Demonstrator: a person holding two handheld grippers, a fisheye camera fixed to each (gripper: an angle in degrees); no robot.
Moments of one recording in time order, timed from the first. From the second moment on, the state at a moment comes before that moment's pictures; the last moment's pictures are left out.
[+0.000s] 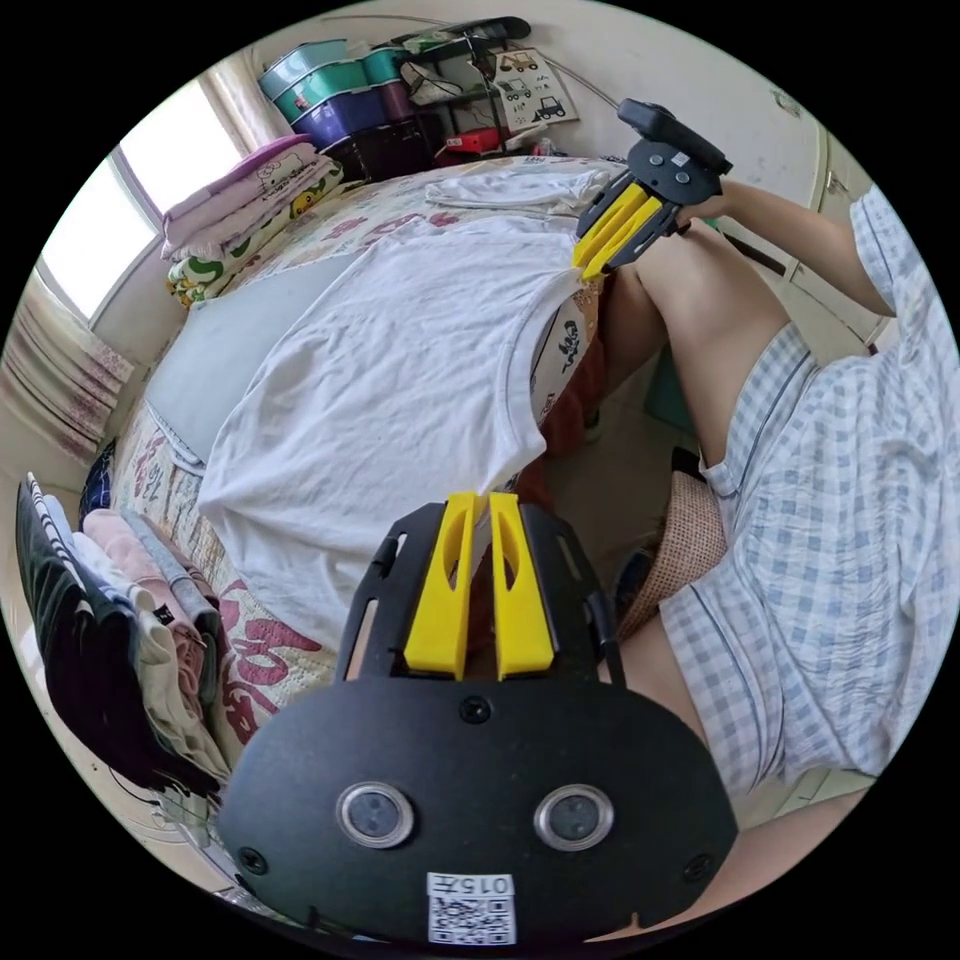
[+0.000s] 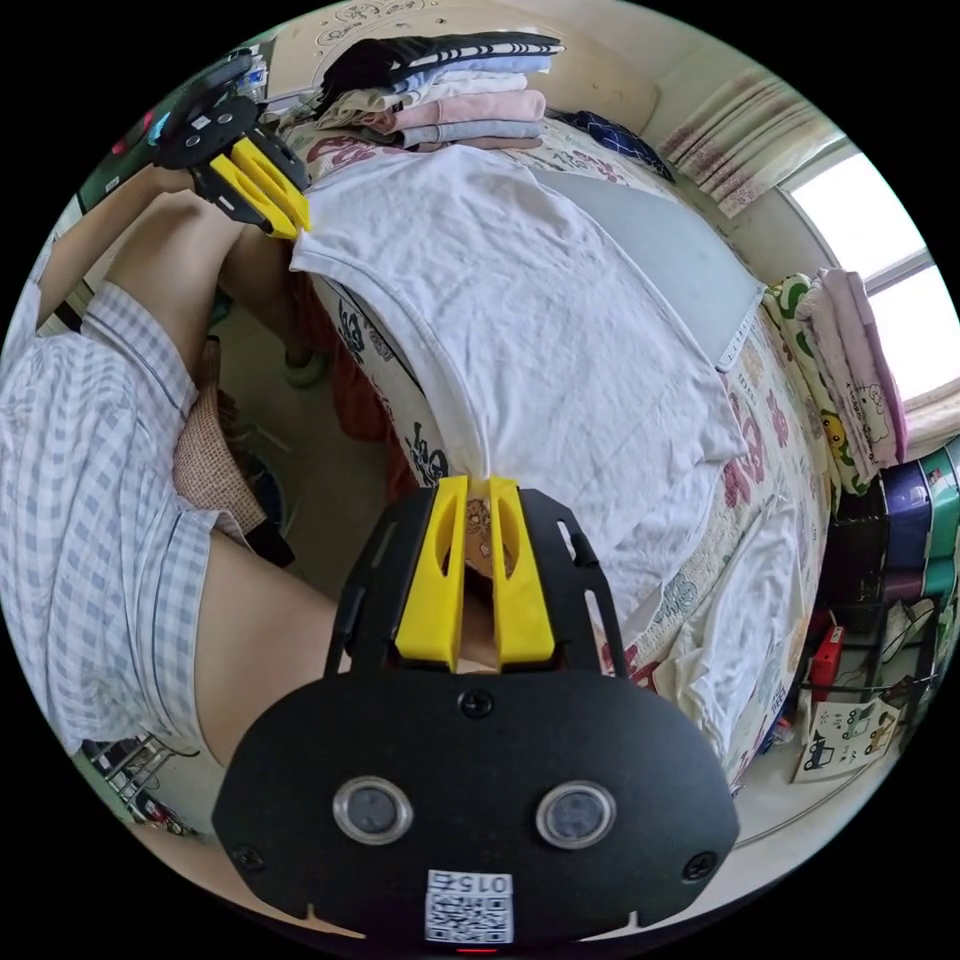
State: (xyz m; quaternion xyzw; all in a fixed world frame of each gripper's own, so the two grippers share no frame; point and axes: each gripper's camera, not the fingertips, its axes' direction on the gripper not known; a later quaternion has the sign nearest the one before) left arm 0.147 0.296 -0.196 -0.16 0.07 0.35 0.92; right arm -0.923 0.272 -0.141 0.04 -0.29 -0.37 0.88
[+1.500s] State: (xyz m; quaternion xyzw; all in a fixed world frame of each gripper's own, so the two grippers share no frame) left arm -0.065 0.005 0.005 -0.14 0.14 0.07 0.98; right arm -0.934 -0.100 0.243 0.02 -0.38 -0.20 0.90
